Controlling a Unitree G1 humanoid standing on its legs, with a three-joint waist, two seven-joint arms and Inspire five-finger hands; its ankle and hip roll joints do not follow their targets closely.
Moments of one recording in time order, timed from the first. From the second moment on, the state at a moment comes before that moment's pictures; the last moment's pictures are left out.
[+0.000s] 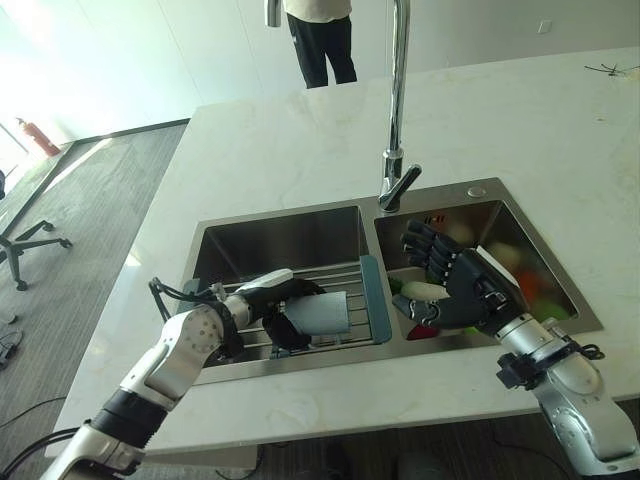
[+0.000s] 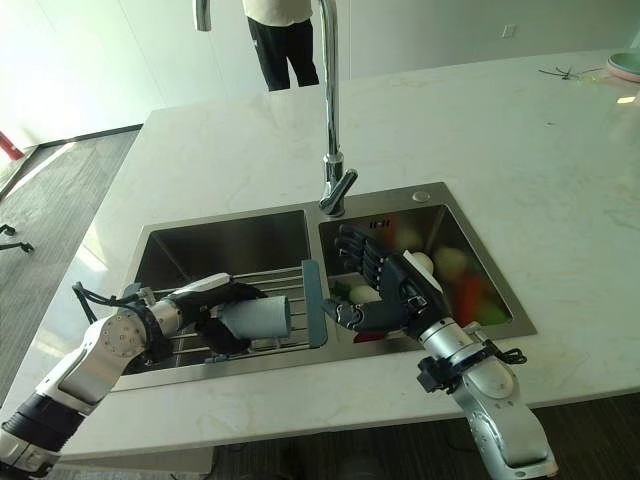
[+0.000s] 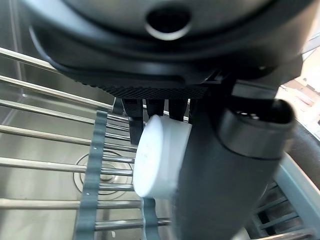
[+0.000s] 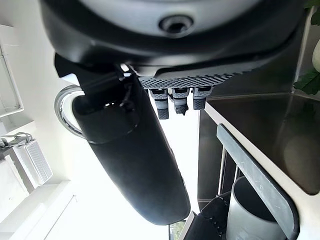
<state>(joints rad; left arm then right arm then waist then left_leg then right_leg) -0.30 0.74 -0.33 0.00 0.24 0.13 -0.49 0.07 -0.57 0.00 -0.34 0.51 0.07 0.30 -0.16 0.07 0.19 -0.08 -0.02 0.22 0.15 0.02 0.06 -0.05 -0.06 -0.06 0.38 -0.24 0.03</state>
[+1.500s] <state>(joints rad) 0.09 0.44 0.16 -0.28 -0.23 -0.29 0.08 0.08 -0.50 -0.03 -0.41 0.47 -0.01 0.23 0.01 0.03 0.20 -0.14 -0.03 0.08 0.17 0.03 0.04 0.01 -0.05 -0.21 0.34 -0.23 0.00</state>
